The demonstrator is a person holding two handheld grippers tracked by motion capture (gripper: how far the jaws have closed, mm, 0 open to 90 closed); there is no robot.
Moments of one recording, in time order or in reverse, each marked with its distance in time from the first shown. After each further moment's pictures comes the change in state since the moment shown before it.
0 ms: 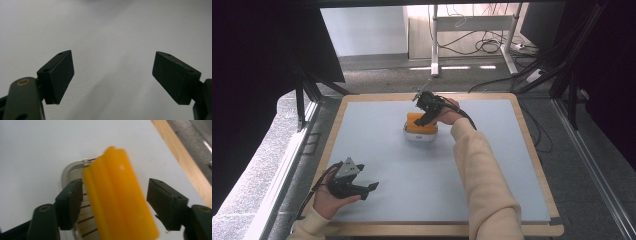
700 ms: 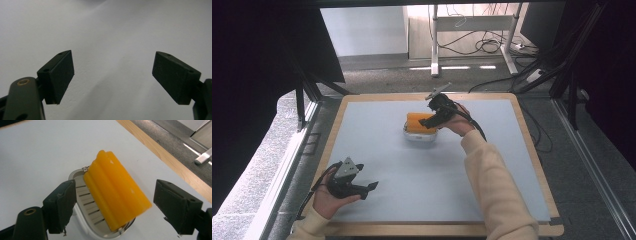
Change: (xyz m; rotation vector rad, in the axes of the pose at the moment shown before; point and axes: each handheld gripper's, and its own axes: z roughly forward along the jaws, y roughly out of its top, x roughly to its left) left arm 0.000 0.000 0.000 -0.010 0.008 -0.007; right arm 0.017 -0.031 -0.039 -0.175 -0.078 0.202
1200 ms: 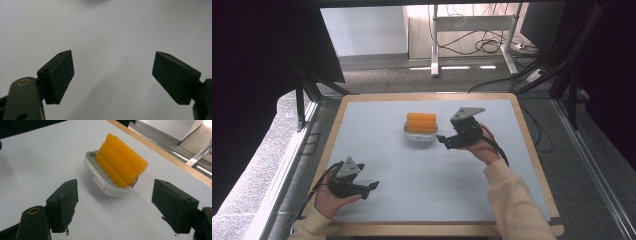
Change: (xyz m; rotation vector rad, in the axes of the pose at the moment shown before) left arm -0.002 0.002 0.002 0.004 0.005 0.002; right arm 0.029 -0.073 -0.071 -0.143 -0.048 0.028
